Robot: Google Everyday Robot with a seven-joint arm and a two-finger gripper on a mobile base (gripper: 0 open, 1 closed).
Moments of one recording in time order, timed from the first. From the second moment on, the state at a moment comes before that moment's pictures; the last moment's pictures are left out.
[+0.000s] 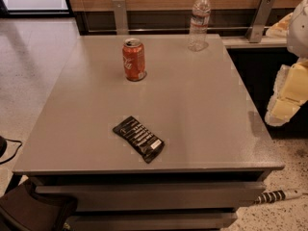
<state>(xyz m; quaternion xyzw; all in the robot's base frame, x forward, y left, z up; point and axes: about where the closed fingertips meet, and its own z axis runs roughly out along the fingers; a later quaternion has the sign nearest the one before) 0.440 -0.215 0.988 -0.60 0.78 -0.05 0.18</state>
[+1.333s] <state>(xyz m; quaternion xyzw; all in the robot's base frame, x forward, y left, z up) 0.578 -0.270 0.970 -0.44 0.78 0.04 0.43</state>
